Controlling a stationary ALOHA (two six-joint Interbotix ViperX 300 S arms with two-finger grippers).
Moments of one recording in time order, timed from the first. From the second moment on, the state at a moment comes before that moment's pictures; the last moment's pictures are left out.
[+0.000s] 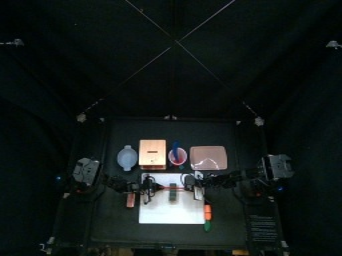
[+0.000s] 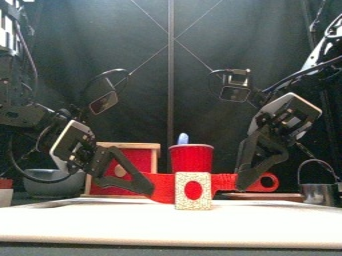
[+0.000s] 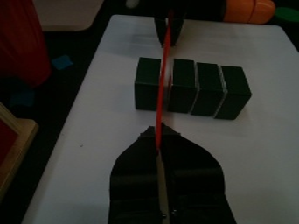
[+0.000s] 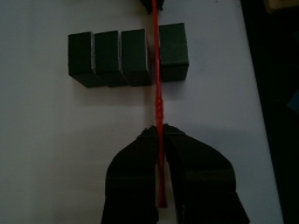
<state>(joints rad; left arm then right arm) -0.15 0.37 0.93 -0.39 -0.92 0.10 0.03 0.00 0.93 -0.19 -0.17 0.30</state>
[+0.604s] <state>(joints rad) -0.14 0.14 0.96 -0.32 -0.89 0.19 0.07 -0.17 0.93 -0.19 -0.10 0.29</state>
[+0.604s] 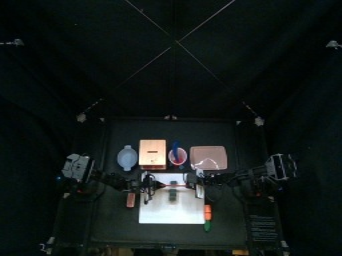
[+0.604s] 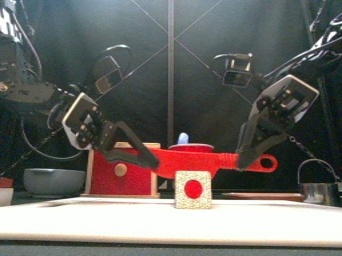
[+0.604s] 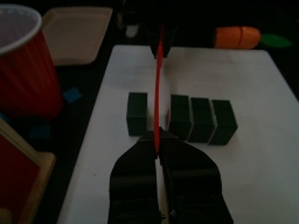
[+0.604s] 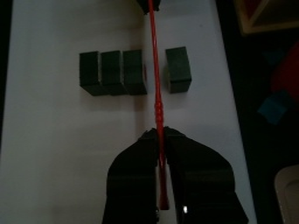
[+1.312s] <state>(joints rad) -0.19 0.25 0.94 -0.35 -0.89 0.19 0.11 -0.13 0.92 -0.19 -0.10 0.30</state>
